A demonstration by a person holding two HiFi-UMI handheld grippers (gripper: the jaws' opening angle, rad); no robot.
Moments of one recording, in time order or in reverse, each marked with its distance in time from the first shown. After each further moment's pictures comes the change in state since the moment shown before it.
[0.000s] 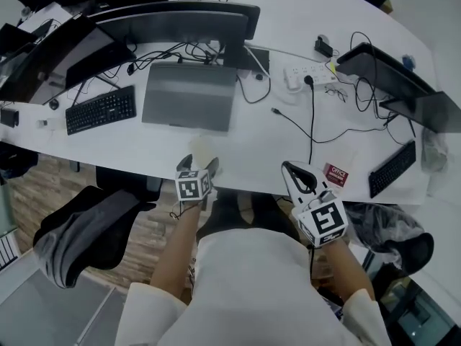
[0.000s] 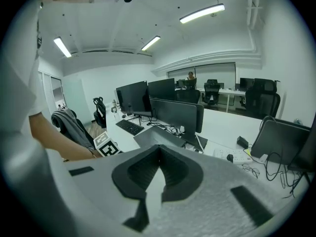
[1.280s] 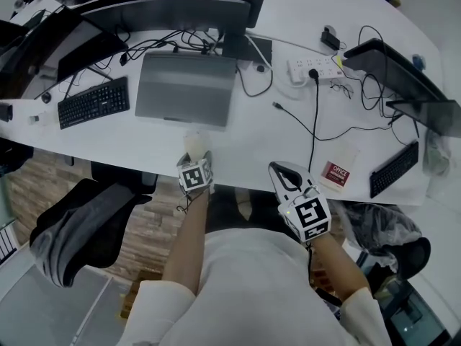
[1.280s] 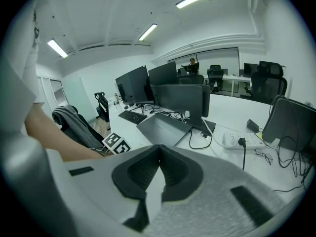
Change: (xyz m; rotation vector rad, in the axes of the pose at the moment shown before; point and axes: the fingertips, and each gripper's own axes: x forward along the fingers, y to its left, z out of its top) left arm 0.069 0.043 -0.058 -0.175 0.097 0.178; right arm 0.050 0.005 -0.059 0.066 0.123 0.058
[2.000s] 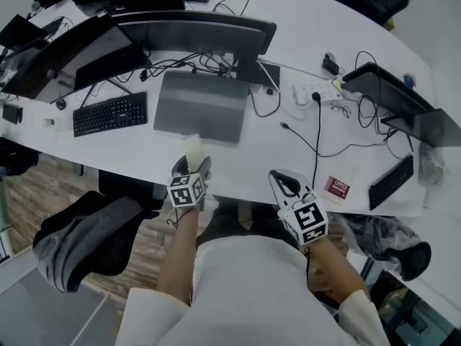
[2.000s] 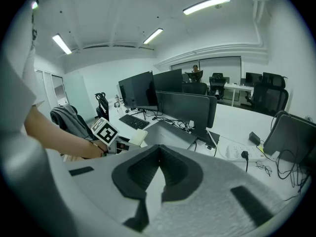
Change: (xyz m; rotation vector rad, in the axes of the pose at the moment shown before) left arm -0.106 0.016 0.099 0.085 -0.307 -0.183; right arm 0.006 0.040 0.038 -0.062 -0.047 -0.028
